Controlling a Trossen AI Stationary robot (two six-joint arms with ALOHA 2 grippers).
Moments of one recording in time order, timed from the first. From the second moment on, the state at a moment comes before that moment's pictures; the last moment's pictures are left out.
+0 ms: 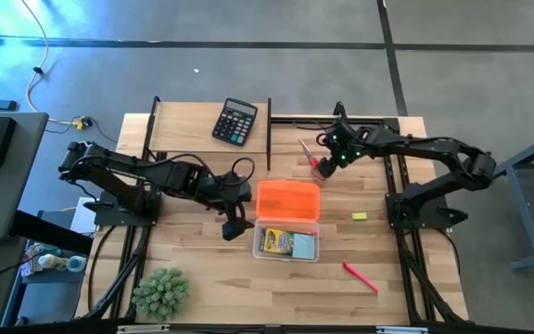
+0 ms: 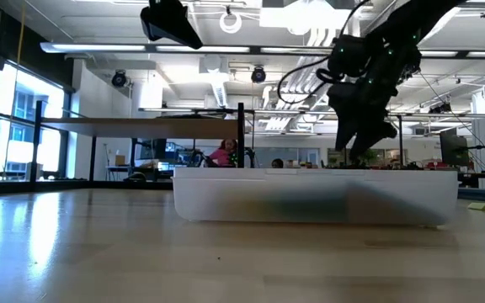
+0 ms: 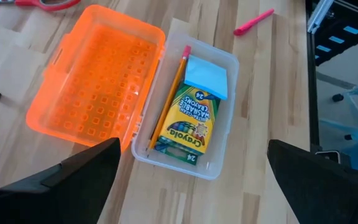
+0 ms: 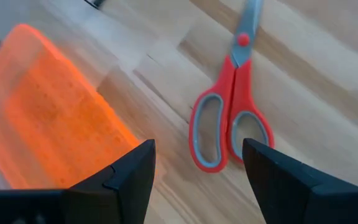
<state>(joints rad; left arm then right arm) -0.06 1.43 1.27 -0.68 -0.06 -0.44 -0.54 1.37 0.83 -0.56 -0.15 0.38</state>
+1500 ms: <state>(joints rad) -0.06 1.43 1.27 -0.68 -0.07 -0.45 -0.54 1.61 0.80 -0.47 -0.13 0.45</state>
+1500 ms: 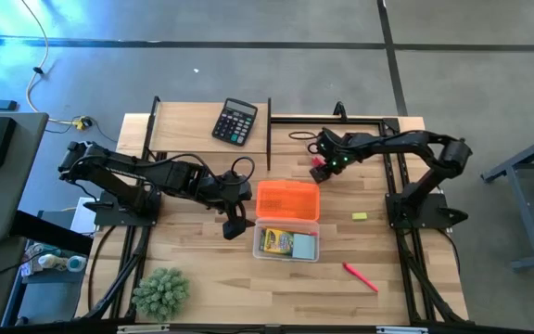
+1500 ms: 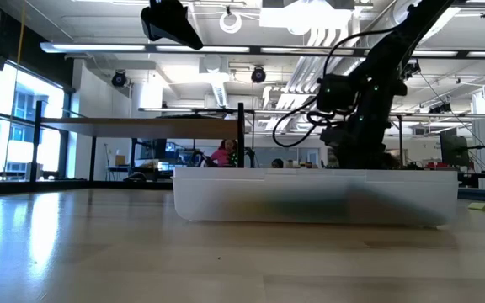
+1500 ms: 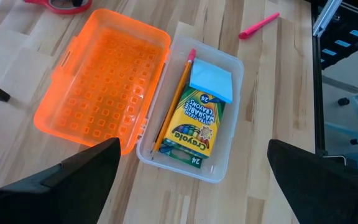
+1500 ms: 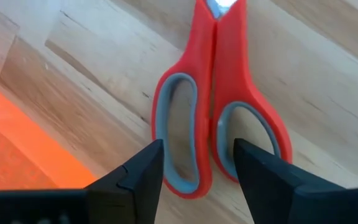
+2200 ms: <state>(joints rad) -0.06 1.43 1.27 -0.68 -0.07 -0.44 -0.54 1.60 0.80 -0.50 -0.14 0.47</state>
